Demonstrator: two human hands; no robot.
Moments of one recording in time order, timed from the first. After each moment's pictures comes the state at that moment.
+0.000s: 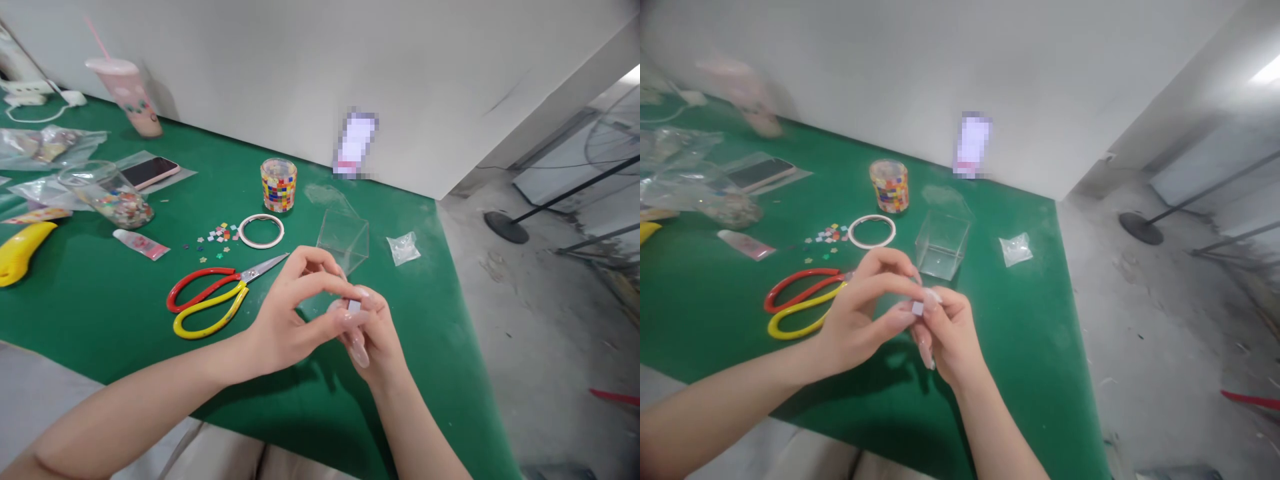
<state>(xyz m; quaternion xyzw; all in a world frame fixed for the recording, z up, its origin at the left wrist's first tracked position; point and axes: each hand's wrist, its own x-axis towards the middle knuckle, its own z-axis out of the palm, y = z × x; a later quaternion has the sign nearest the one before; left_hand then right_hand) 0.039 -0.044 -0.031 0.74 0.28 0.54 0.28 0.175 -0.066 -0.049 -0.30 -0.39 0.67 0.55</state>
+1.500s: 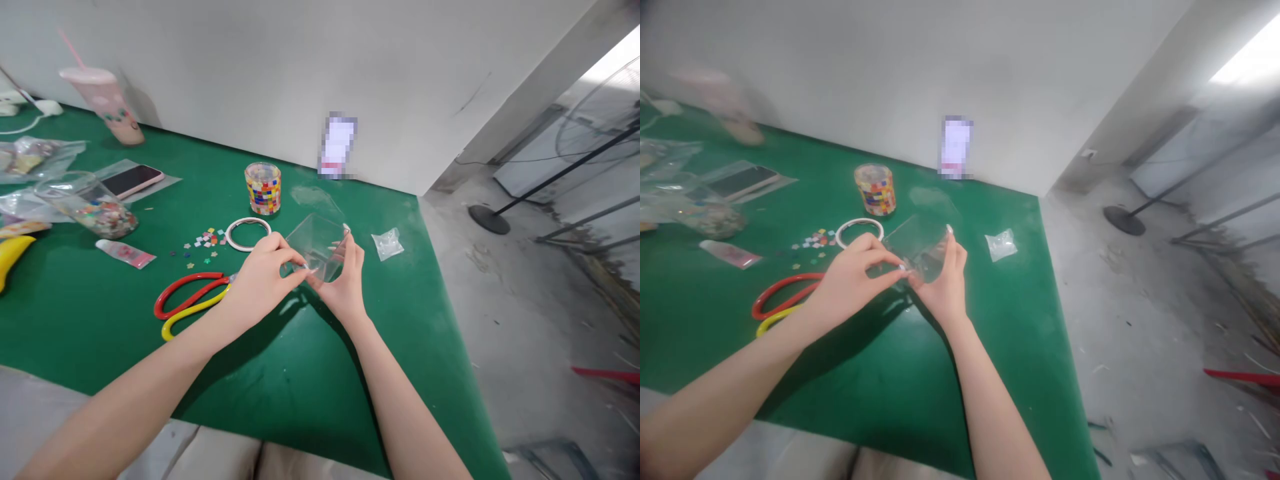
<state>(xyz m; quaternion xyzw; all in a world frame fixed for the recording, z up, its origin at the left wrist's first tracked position) 0.020 -0.006 -0.041 0.81 0.44 0.35 0.13 0.194 -0.010 -0.126 -0.55 -0.64 0.14 0.52</state>
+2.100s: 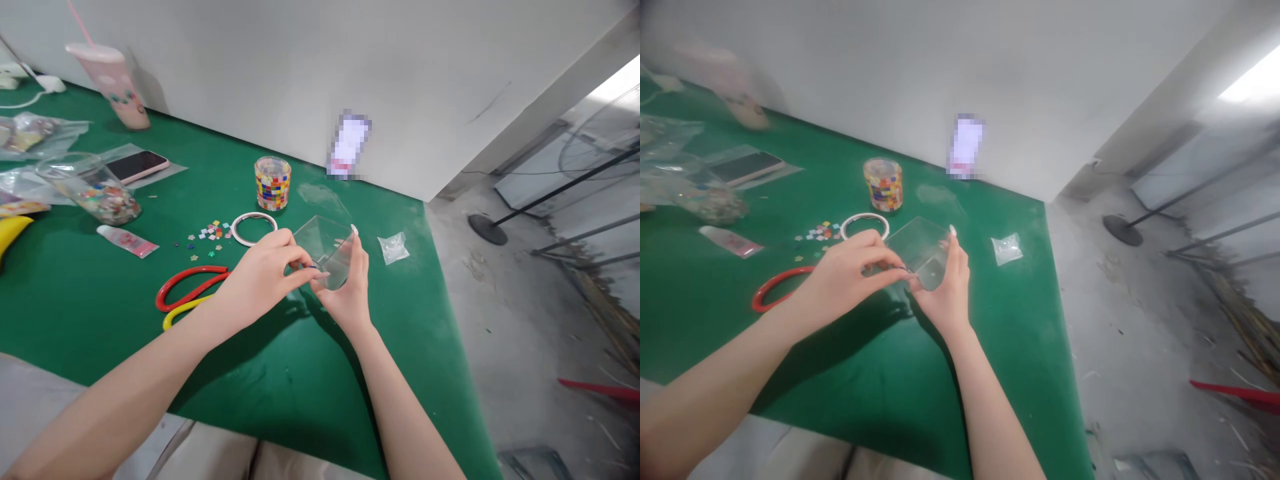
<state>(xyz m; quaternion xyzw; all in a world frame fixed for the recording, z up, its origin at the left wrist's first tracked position) 0.009 -0.007 -0.029 0.83 0.40 0.36 0.13 0.190 -0.021 -0.108 -0.54 -0.68 0.08 0.48</state>
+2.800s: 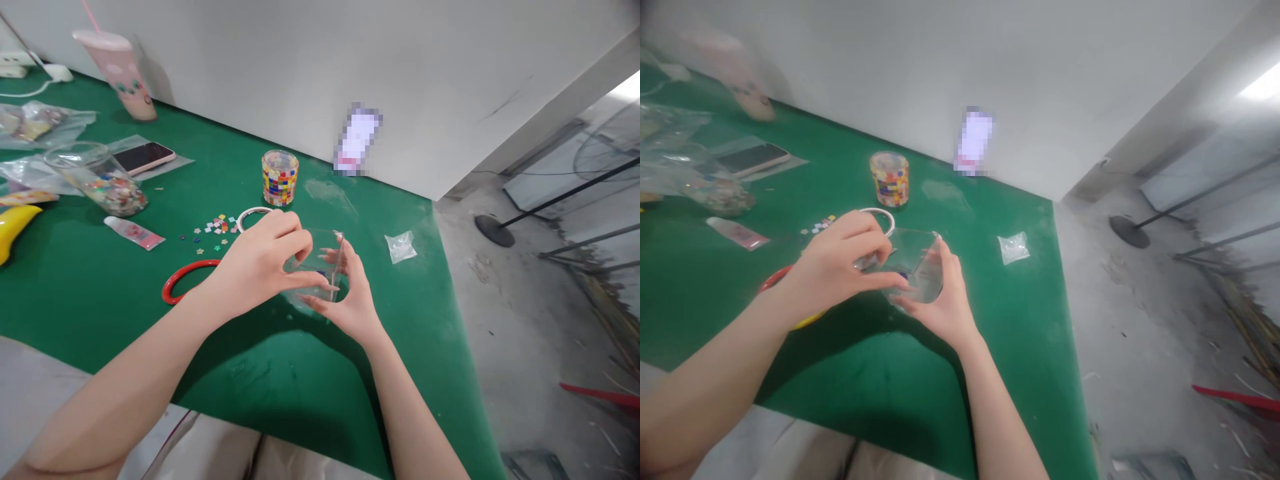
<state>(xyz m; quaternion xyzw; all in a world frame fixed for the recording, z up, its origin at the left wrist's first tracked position) -0.007 -0.002 -0.017 0.87 0.32 0.38 0.02 0.189 -0.038 -0.096 -0.49 -0.66 0.32 0.46</state>
